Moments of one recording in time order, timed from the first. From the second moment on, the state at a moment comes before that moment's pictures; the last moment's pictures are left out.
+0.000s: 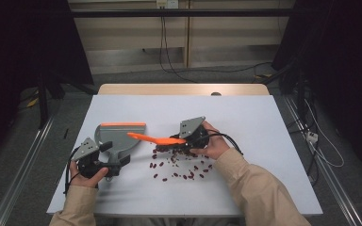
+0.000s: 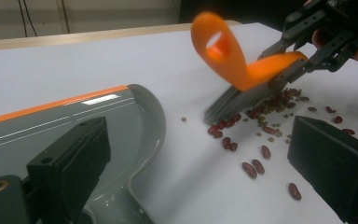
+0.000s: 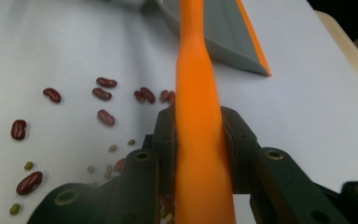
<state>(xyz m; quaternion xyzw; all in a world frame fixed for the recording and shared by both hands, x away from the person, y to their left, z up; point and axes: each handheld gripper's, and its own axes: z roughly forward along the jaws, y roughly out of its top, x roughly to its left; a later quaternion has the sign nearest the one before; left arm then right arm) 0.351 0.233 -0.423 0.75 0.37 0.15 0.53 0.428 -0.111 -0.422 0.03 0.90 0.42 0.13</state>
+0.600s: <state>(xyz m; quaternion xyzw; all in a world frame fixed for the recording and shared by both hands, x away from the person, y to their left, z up) 0.352 0.237 -0.424 0.75 0.37 0.15 0.53 0.462 -0.069 -0.430 0.03 0.89 0.43 0.13</state>
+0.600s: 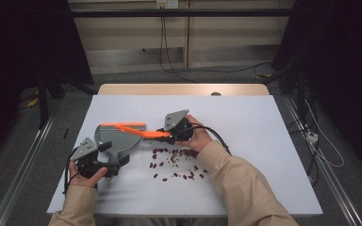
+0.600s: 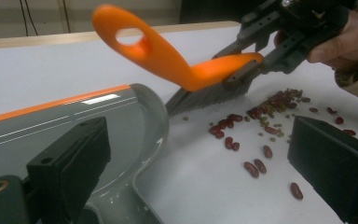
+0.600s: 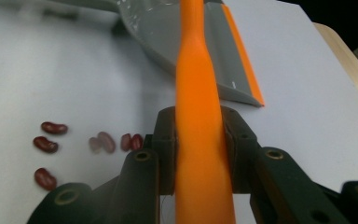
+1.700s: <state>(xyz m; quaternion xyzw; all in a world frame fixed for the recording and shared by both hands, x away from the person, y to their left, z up) 0.350 0.236 -0.426 0.75 0.36 0.15 0.53 0.442 -0.162 -0.422 0.10 0.89 0.42 0.17</state>
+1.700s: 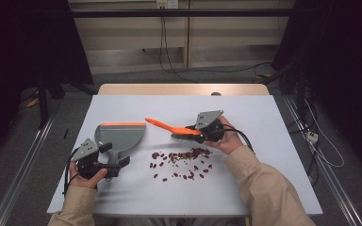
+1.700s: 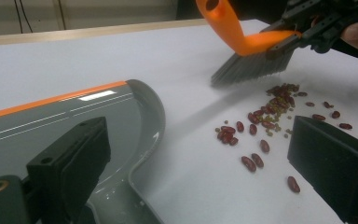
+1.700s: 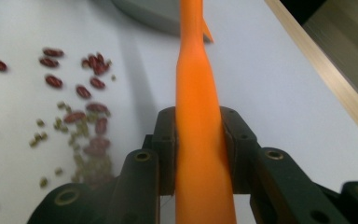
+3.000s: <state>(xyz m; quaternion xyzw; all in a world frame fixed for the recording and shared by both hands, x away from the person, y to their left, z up) 0.350 0.230 -0.428 0.76 0.36 0.14 0.52 0.396 -0.193 -0.433 0.15 0.87 0.45 0.17</state>
